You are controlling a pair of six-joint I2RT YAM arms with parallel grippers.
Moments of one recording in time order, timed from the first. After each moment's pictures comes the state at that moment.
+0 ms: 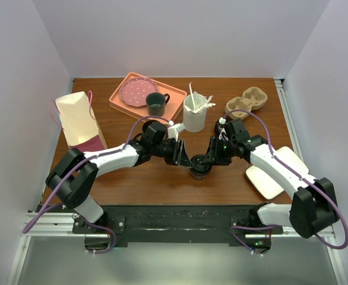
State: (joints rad) left arm -0.71 1.60 0.87 0.08 0.63 -0.66; right arm 0.43 1.28 0.86 -0.61 -0.28 0.57
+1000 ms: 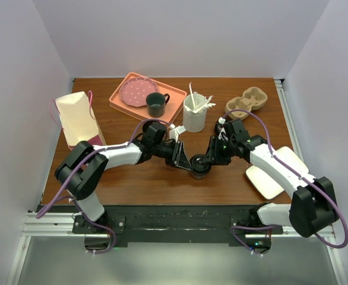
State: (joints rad) left arm -0.67 1.71 0.87 0.14 0.77 -0.69; right arm 0.43 1.30 0.86 -0.60 -0.28 0.56
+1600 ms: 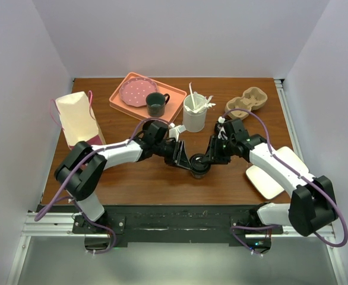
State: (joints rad) left arm -0.67 1.70 0.91 0.05 0.74 -0.67; right arm 0.43 1.30 0.86 -0.59 -0.28 0.56
